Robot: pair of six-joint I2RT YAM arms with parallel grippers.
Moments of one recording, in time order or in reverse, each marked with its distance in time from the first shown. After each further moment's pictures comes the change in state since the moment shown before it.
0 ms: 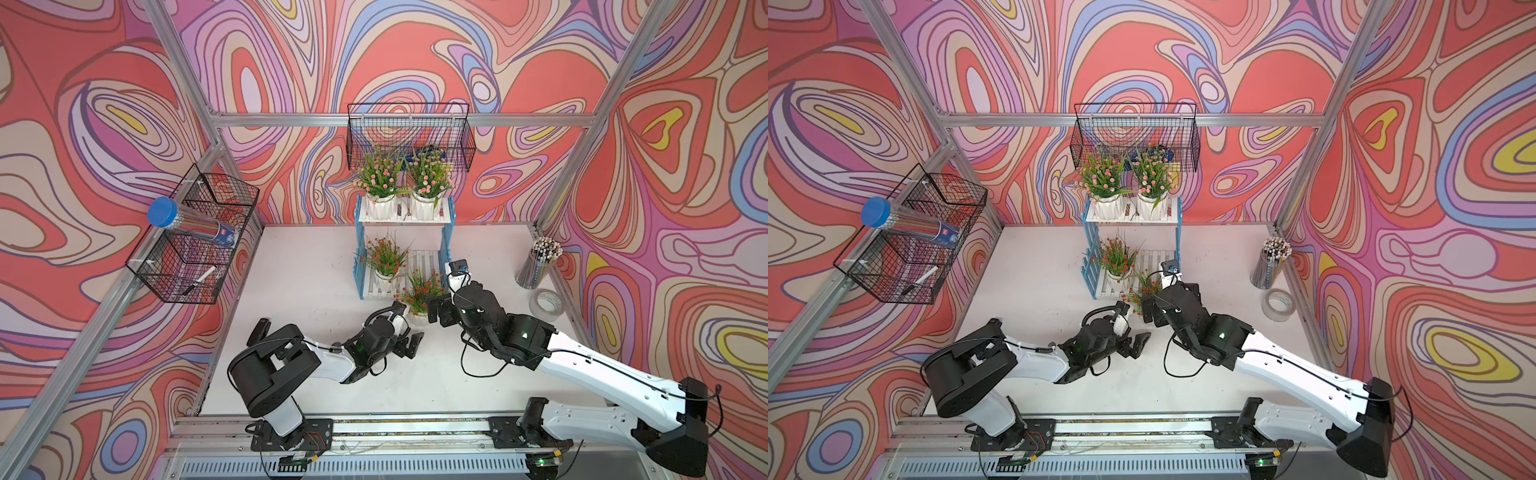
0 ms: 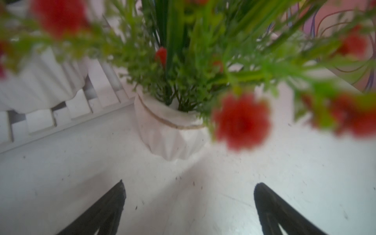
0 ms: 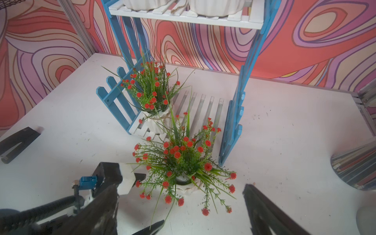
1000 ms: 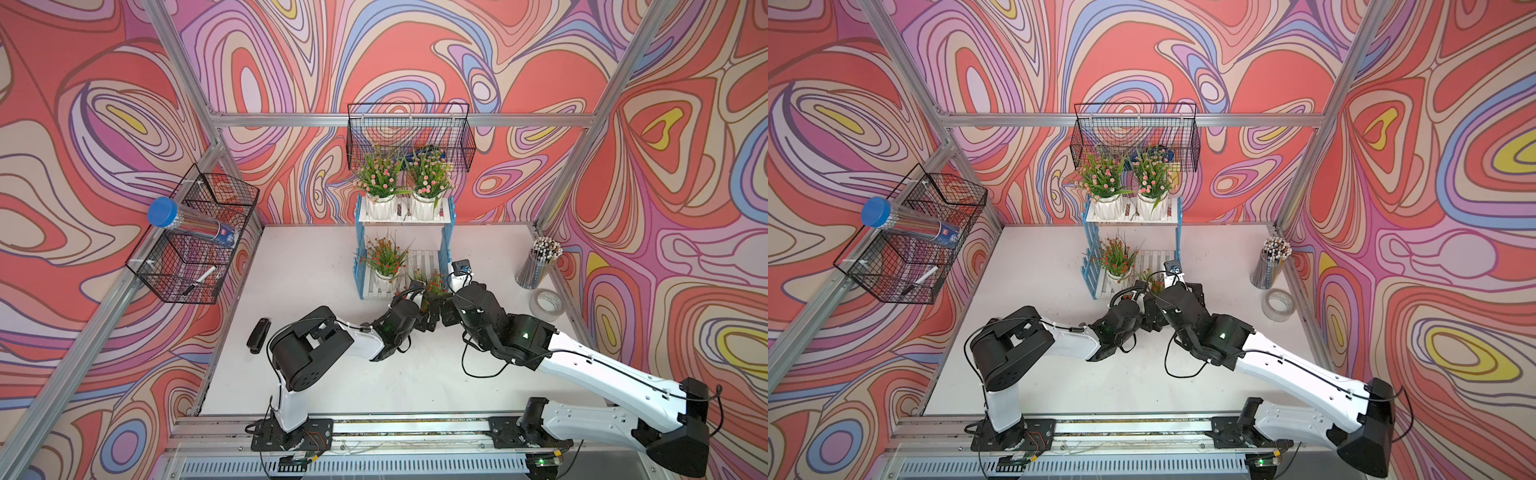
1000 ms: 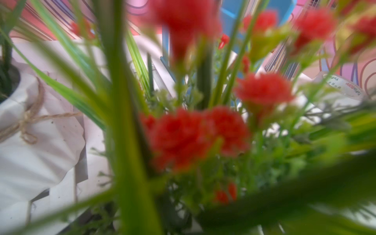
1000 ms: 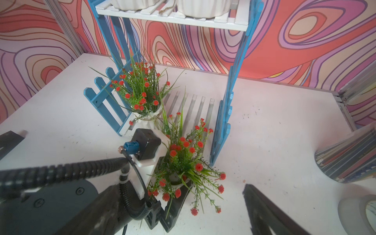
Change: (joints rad) left arm -0.007 0.239 0.321 -0.042 -0.163 -0.010; right arm 0.000 -0.011 0.000 -0.018 0.051 0.005
